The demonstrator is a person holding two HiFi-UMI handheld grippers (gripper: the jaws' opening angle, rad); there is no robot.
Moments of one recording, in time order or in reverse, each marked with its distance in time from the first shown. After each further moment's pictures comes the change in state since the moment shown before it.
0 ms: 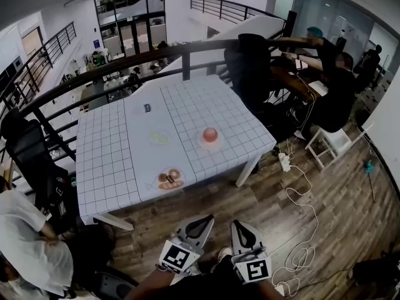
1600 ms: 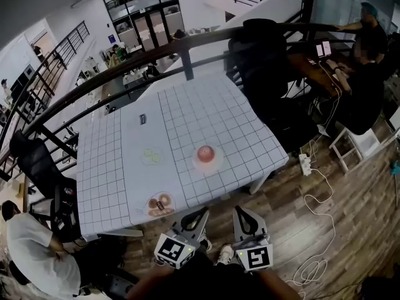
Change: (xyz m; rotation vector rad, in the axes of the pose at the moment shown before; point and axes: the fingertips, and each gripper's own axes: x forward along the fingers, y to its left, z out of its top) left arm 0.191 0.107 -0.019 -0.031 0.148 0.123; right arm 0.164 -0.183 -0.029 0.085 -0.038 0.070
